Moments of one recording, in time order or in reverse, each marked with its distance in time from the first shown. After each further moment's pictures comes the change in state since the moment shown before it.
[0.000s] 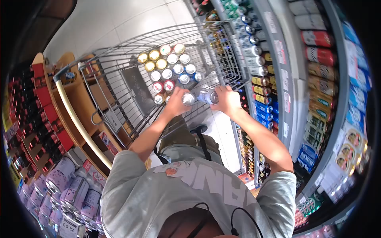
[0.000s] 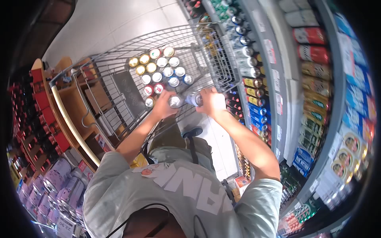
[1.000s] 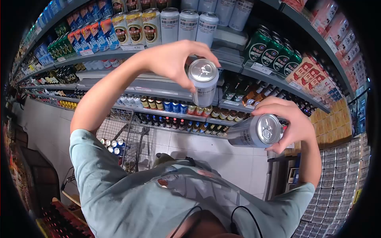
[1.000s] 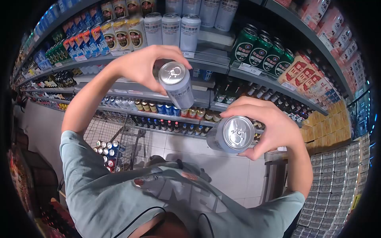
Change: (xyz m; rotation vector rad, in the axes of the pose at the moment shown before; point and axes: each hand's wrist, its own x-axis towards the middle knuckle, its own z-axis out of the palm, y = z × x) left_hand -0.222 0.697 0.165 0.325 -1.244 1.519; right_hand -0.780 -0.042 -0.217 0.415 0.732 0.242
